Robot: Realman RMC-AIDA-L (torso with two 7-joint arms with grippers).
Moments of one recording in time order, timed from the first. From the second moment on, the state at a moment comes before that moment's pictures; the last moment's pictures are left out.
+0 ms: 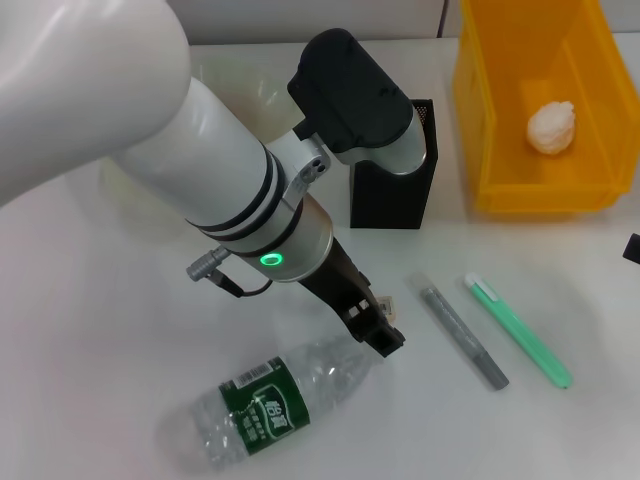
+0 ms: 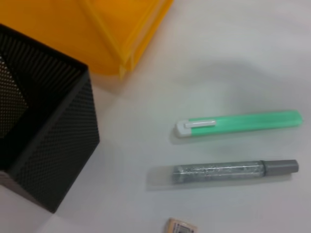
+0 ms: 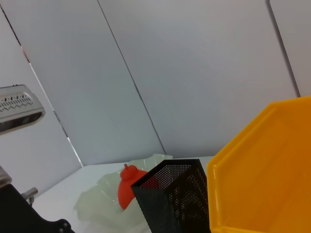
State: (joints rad) left arm -0.71 -2.08 1.90 1.32 2.36 1.32 -2.72; right arm 0.23 1.97 -0.38 -0.57 -1.93 -1.72 1.32
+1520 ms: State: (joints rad) left arm -0.65 -2.08 2.07 1.34 2.37 1.19 -2.68; right arm 0.25 1.98 -0.38 -0.54 -1.93 -1.69 1.31
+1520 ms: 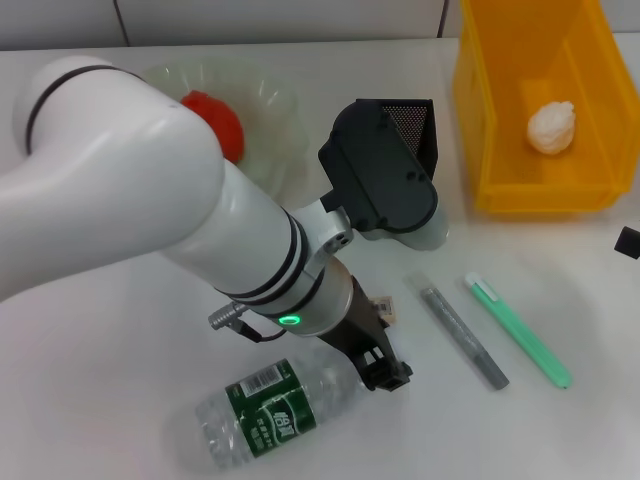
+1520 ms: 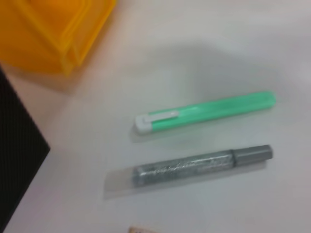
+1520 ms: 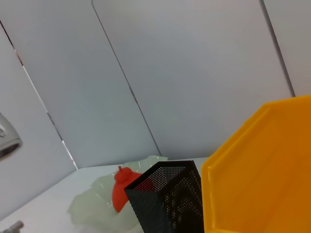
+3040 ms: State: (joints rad) left arm -0.41 -2.07 0.63 0.49 1.58 1.82 -1.00; right arm 0.35 2.01 -0.37 -0.45 -1.91 -1.67 1.33
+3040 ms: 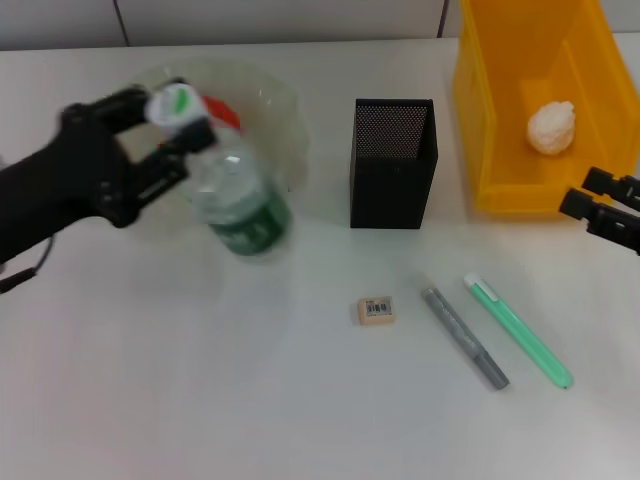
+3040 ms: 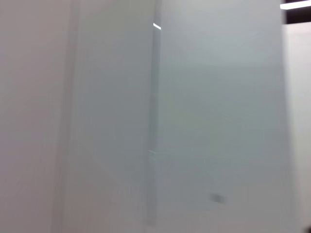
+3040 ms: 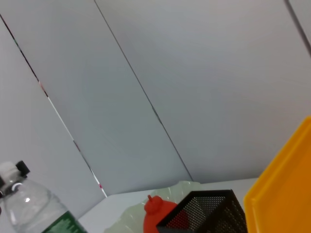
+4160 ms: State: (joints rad) left arm -0.33 -2.07 0.37 0.13 1.57 1.77 -0.52; right arm 0.41 2.02 -0.36 -0.44 -1.91 -1.58 1.35
